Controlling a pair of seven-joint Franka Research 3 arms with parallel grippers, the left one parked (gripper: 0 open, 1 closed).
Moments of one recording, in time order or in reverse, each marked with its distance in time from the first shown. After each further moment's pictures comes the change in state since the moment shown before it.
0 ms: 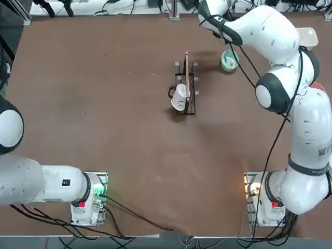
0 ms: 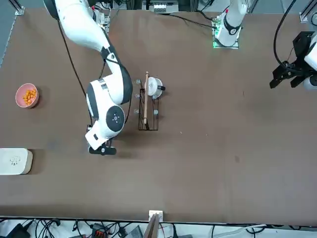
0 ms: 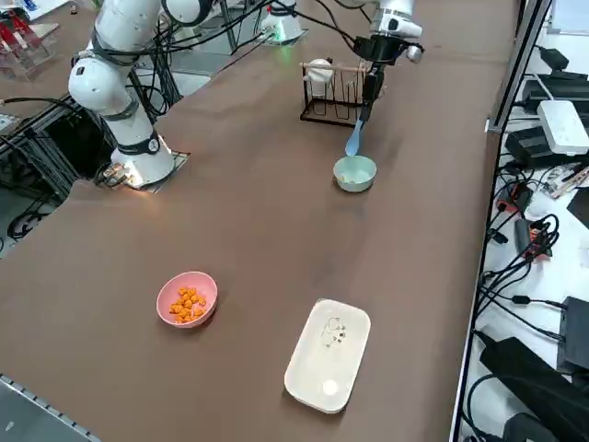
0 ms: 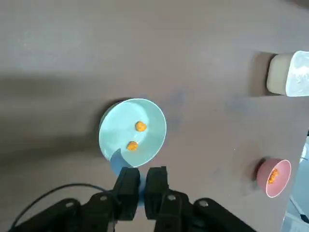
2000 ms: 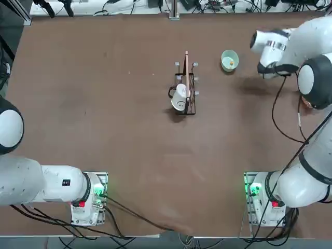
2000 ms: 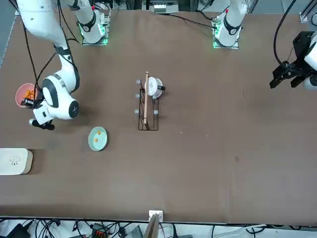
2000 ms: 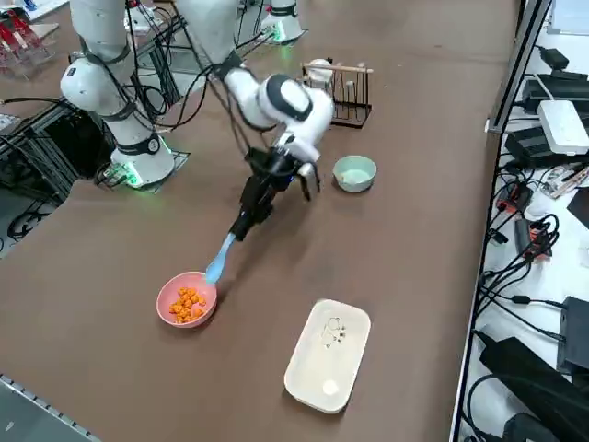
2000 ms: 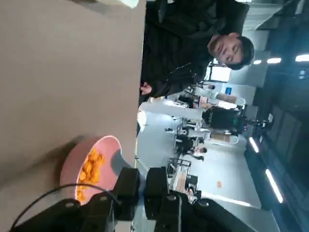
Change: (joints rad) arm -0.251 -0.341 -0.216 -1.057 -0.824 0.298 0.360
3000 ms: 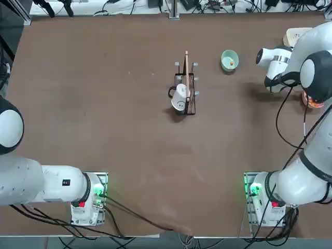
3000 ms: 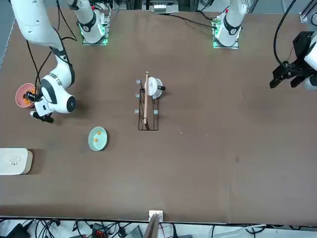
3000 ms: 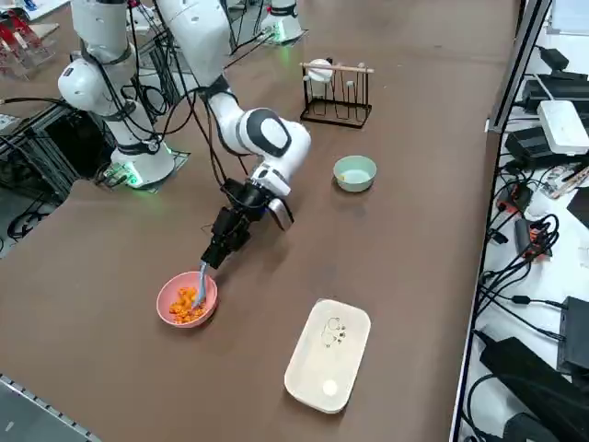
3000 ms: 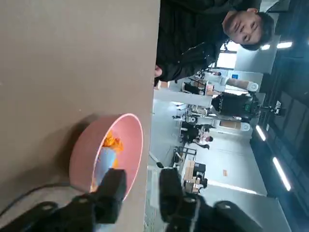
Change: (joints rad) arm -0.088 0.052 0.001 -0.067 -0.029 0.070 0.098
